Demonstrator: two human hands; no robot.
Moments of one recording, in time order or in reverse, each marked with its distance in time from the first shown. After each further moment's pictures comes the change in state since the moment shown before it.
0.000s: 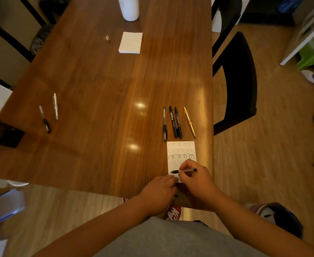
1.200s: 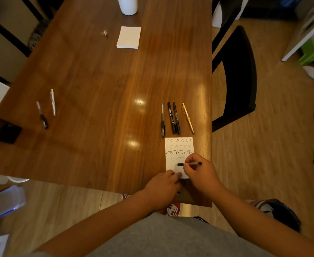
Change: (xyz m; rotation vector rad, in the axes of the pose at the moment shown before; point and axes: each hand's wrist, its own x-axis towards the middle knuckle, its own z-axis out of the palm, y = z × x) left_hand 0.013 0.015 -0.008 0.060 -0.049 0.027; right_hand 0.004 0.010 -0.012 -0.020 0.092 0.017
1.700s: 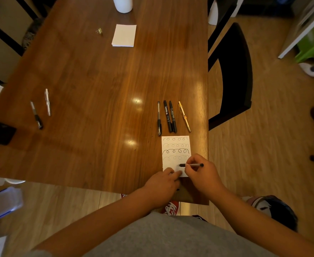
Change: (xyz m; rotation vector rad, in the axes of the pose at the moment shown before) left_hand 0.010 0.005 -0.008 -0.006 -0.055 -0.003; right_hand -0.007 0.013 -0.008 -0.020 0.020 0.016
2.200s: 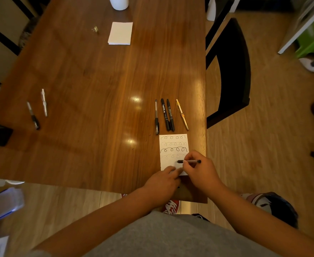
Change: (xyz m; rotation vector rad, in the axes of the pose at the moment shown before) left_hand 0.007 0.005 0.002 -0.042 0.017 -0.016; right_hand 0.005 -0.001 -0.003 0.001 0.013 -0.024
